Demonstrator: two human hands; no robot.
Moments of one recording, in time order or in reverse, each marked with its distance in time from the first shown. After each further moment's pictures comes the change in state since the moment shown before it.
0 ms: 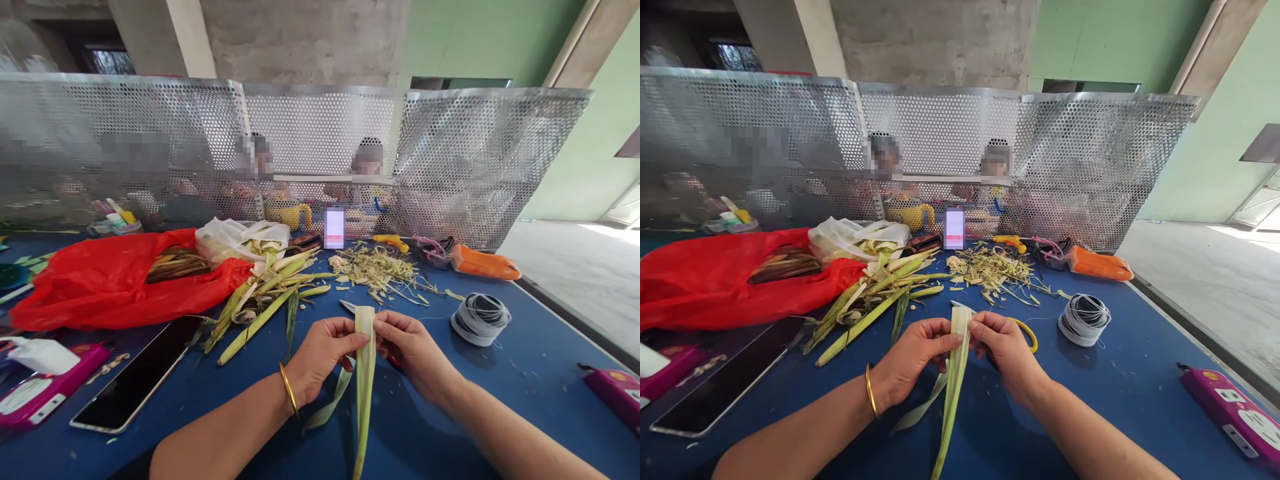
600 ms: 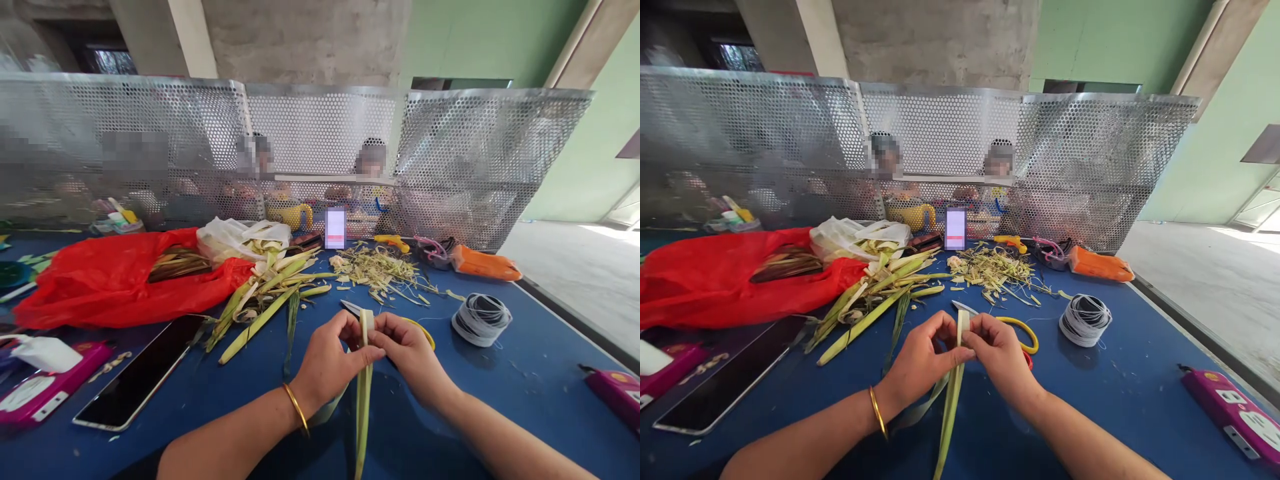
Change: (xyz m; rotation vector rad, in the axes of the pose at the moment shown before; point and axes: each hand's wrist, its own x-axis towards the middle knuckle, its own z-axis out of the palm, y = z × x) left_hand -0.006 -0.002 0.005 0.437 0.151 0.364; right_hand -0.003 0.003 0.008 -0.298 0.054 -0.170
